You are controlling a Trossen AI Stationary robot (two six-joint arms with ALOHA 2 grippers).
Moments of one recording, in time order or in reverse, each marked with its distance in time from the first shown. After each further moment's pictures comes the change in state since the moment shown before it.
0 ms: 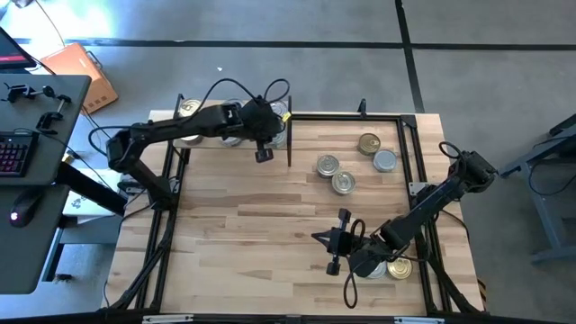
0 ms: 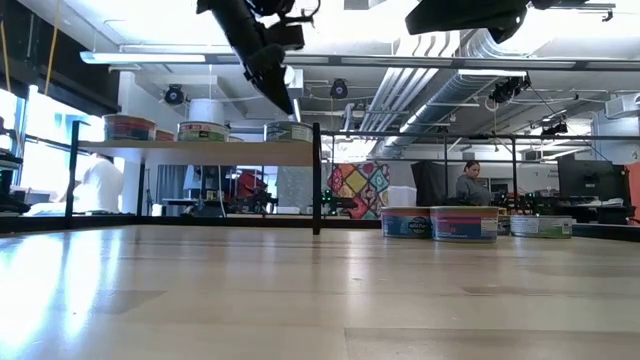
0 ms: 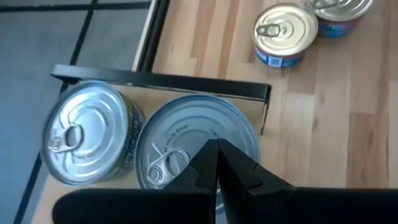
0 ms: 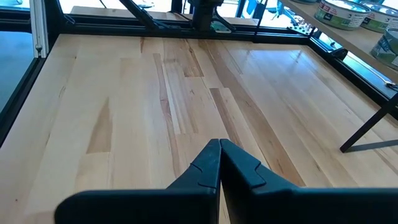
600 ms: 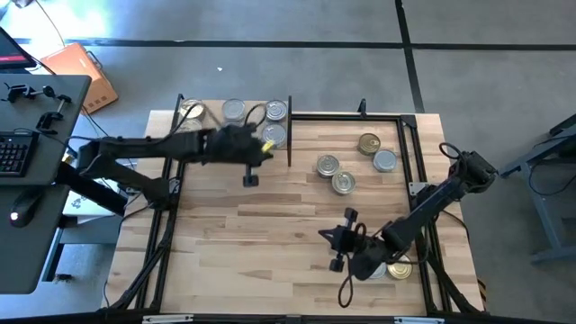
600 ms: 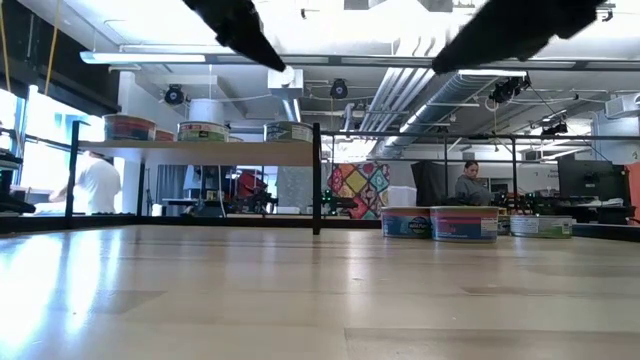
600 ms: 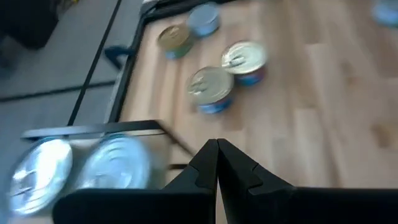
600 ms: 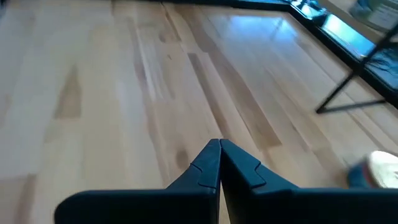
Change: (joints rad) left arm -0.239 -0.293 -0.309 0.262 -0.016 -0.011; right arm 0.021 0.000 0.000 -0.221 0.038 0.177
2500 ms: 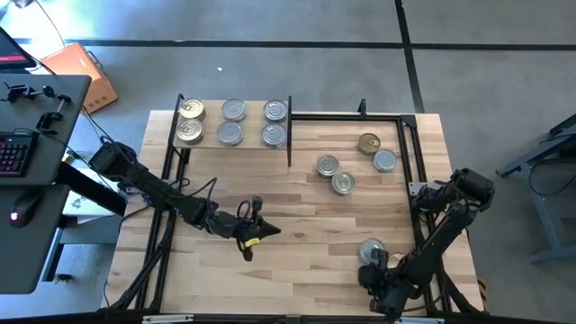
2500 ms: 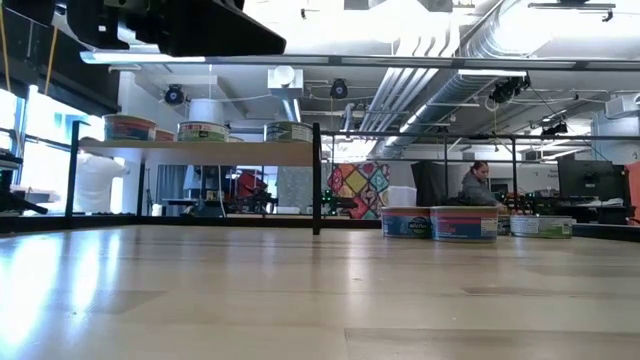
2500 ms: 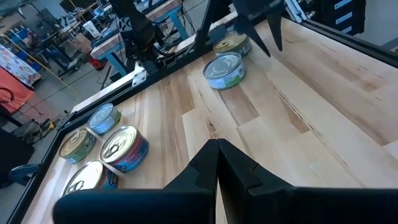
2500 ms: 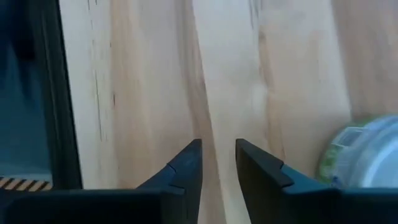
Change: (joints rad) left arm -0.582 0.197 -0.431 0.922 -0.258 0.055; right arm 0.317 0.151 0.049 -0.339 -0.595 0.582
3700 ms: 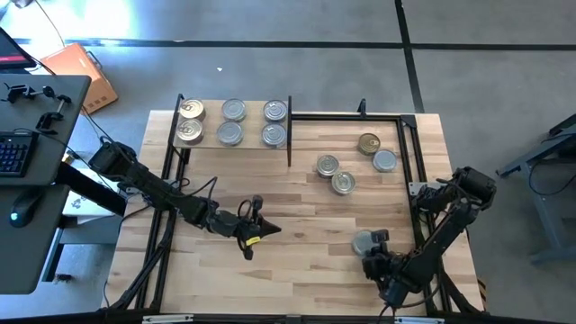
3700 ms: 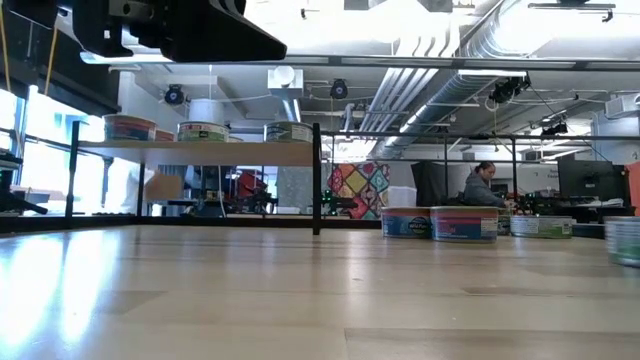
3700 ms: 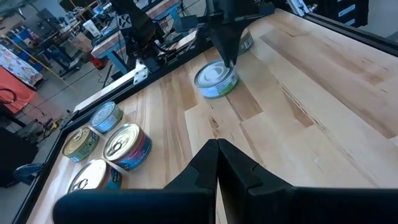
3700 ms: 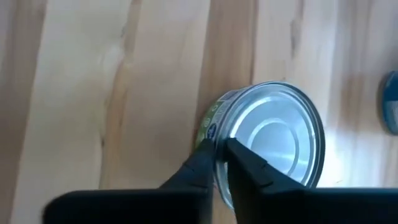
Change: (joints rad) left arm 0.011 0.000 0.000 -0.011 0.003 0.020; right arm -0.008 -0.005 -0.042 -0.290 0.196 -0.320
